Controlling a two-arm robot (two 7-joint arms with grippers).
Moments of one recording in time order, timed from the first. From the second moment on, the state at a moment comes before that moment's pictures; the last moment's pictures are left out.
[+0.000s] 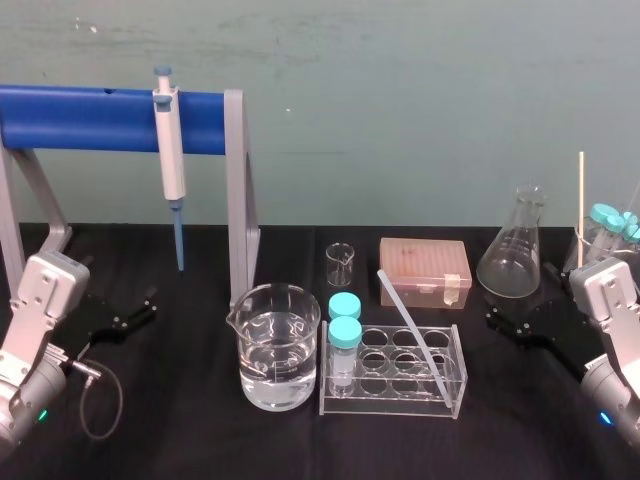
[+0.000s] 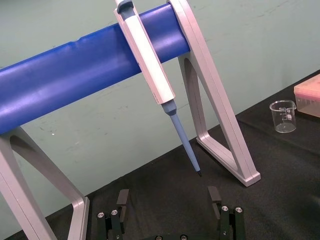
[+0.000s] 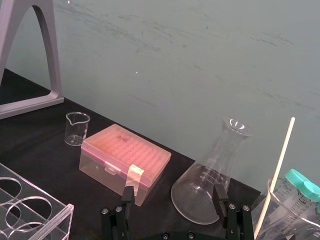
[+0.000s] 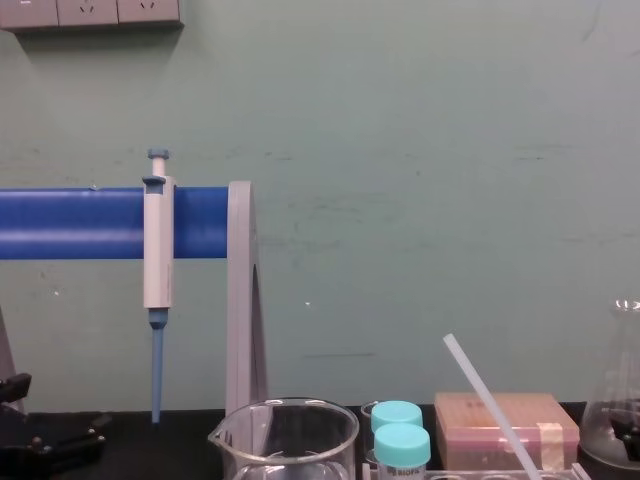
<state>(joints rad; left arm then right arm) -0.20 0.60 0.45 -1.41 -0.25 -0.12 0.03 0.20 0.60 -0.45 -1.41 0.25 -0.12 -0.03</state>
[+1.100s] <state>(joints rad) -0.20 0.60 0.45 -1.41 -0.25 -0.12 0.03 0.20 0.60 -0.45 -1.41 0.25 -0.12 -0.03</state>
